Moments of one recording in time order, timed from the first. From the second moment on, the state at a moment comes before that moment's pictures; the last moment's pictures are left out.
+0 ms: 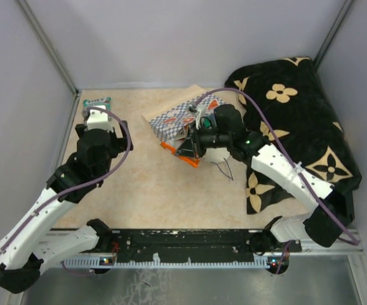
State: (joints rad) left arm -0.71 0.84 1.07 -0.53 -0.76 -0.24; right arm 0.68 1.33 1.18 -0.27 -0.64 0.34
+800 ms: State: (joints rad) left arm -0.13 1.09 1.30 -0.63 -0.50 -0.35; right arm 0.96 2.28 1.95 -0.21 -0.64 0.42
